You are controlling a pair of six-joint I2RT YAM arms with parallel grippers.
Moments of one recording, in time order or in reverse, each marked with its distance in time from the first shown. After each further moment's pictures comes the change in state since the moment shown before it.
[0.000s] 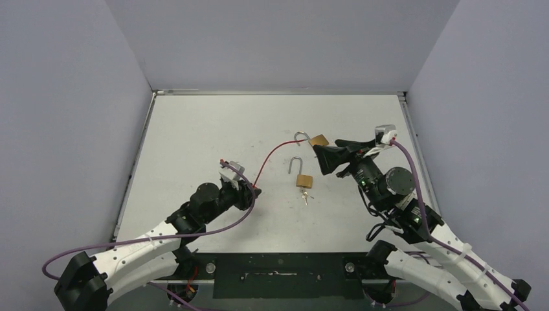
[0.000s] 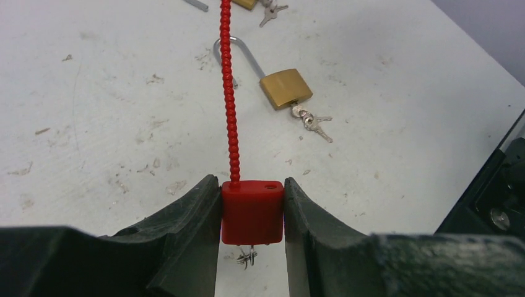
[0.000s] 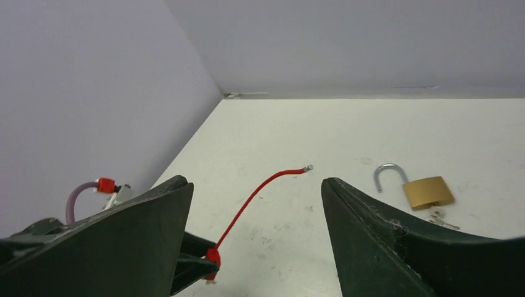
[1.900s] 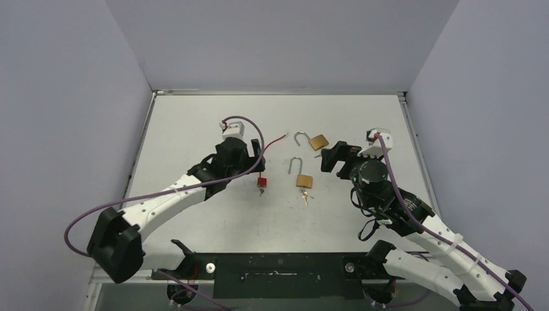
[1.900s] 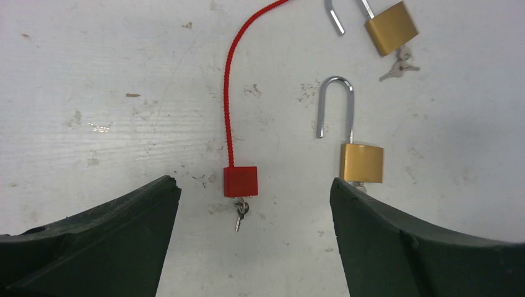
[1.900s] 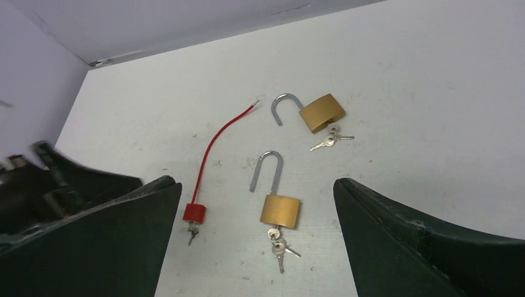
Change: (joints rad) left arm 0.123 0.541 0.545 -0.456 -0.261 -0.343; right arm -0.008 0.074 0.005 -0.296 0.340 0.139
